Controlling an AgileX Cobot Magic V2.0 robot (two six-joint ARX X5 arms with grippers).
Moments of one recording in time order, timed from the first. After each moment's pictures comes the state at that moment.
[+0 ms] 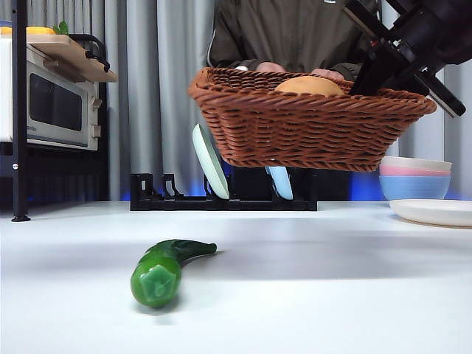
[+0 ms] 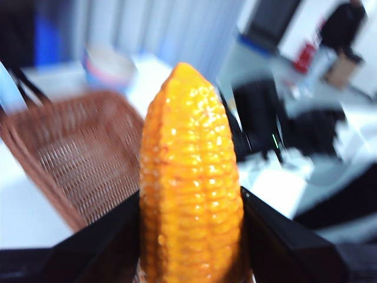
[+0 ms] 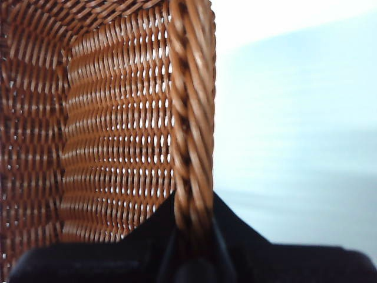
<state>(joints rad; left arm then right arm) -0.52 0.94 1.16 -0.44 0.46 -0.25 0.28 1.31 0.90 -0.20 -0.41 0.40</state>
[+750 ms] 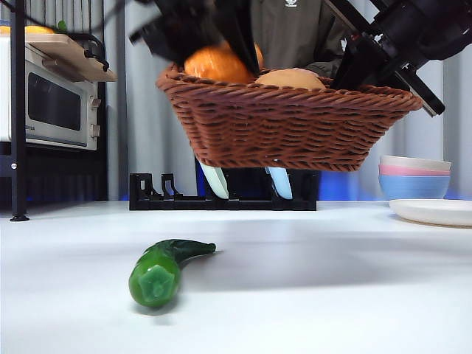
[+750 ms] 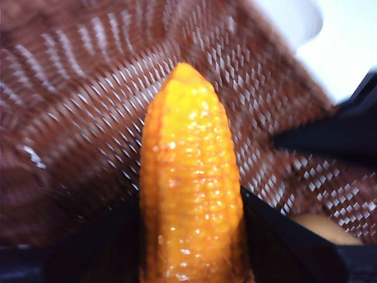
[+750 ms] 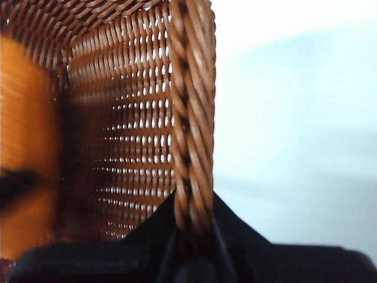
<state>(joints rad) -0.73 1.55 1.35 -0.50 -0.01 -0.18 0.35 1.31 0.90 -0.20 -0.41 0.40</state>
